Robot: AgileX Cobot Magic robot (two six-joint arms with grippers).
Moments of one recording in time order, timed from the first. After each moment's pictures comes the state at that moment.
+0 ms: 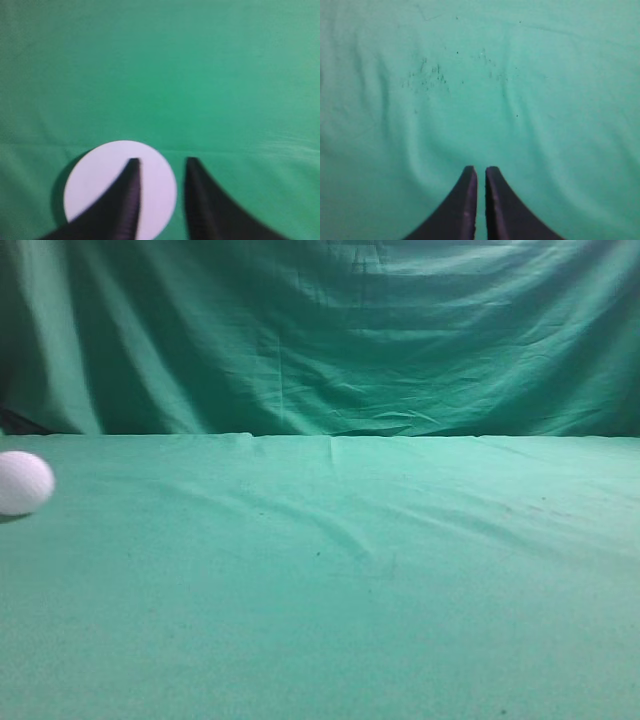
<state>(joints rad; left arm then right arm) -0.04 1.73 -1.53 0.03 0.97 -0.04 0.16 0.73 -0.51 0.18 0.77 -0.28</state>
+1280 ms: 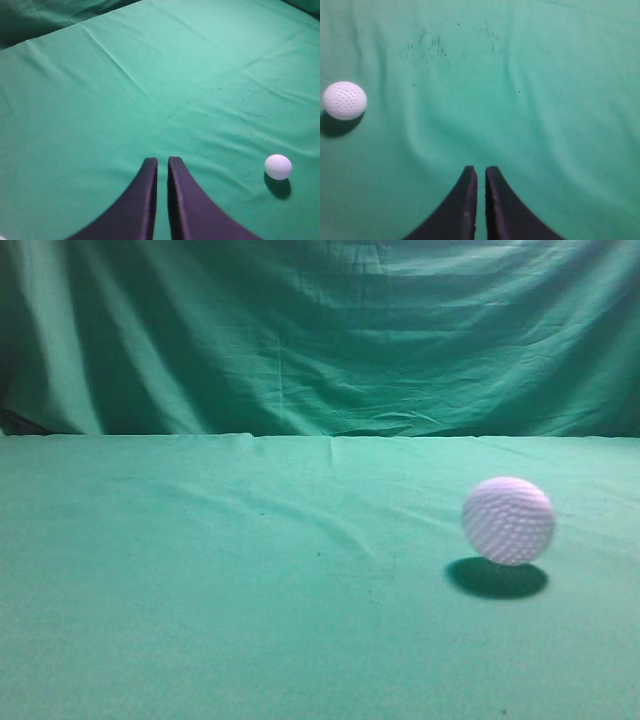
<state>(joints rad) -0.22 0.96 -0.87 -0.72 0.66 0.81 0.16 0.73 -0.51 0.16 0.85 -0.28</state>
